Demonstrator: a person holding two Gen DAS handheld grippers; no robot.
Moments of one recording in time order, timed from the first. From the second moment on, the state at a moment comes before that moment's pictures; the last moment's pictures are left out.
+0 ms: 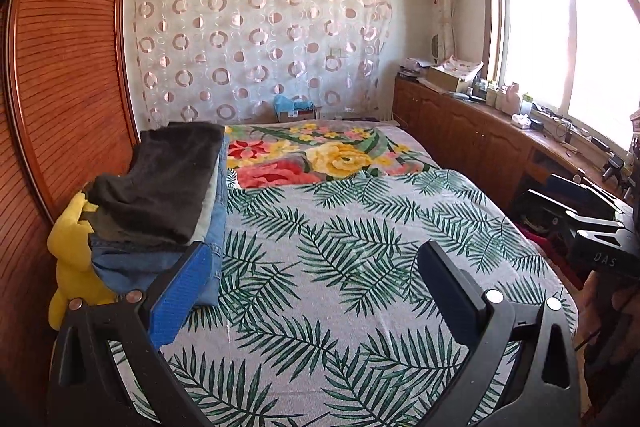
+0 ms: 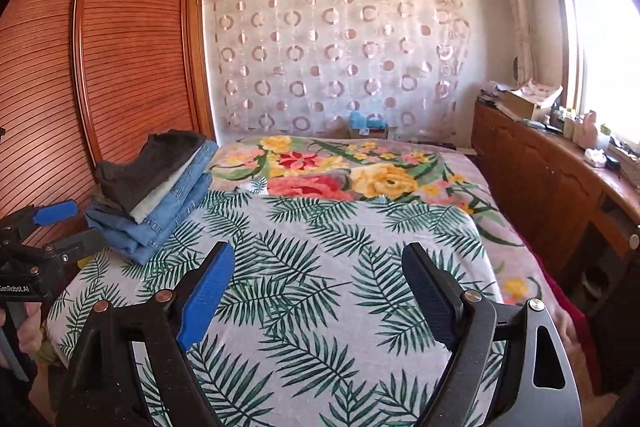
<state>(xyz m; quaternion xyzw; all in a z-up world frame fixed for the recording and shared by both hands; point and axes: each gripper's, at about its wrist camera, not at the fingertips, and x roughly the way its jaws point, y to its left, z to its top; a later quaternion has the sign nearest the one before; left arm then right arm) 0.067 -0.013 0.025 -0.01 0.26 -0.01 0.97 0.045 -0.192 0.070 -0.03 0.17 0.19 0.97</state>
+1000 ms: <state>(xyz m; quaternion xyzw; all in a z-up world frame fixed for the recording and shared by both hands) 0.049 -0.012 0.057 -0.01 0.22 0.00 0.98 0.017 -0.205 0.062 -0.02 0.13 0.17 0.98</state>
